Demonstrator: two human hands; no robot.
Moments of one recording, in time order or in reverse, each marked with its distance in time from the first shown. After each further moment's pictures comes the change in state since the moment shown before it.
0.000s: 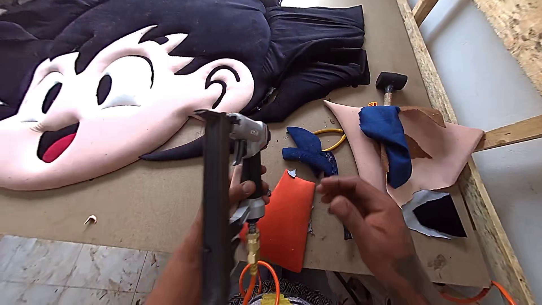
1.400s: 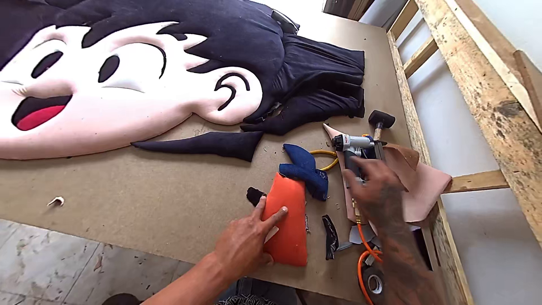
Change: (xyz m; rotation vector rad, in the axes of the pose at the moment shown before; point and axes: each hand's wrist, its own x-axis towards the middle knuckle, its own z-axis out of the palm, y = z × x) left_hand -0.011 -0.077 0.029 1.733 -0.188 -0.169; right_hand 0.079 0.052 -0.071 -1.101 0.130 -0.005
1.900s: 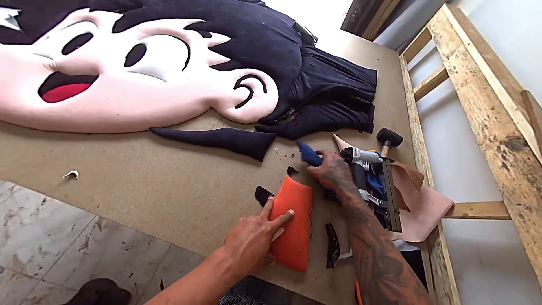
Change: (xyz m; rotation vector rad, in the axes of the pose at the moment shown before) left_hand -0.001 0.002 0.001 -0.088 -0.019 -0.012; right_hand 0.079 -0.074 0.068 0.087 -0.429 0.108
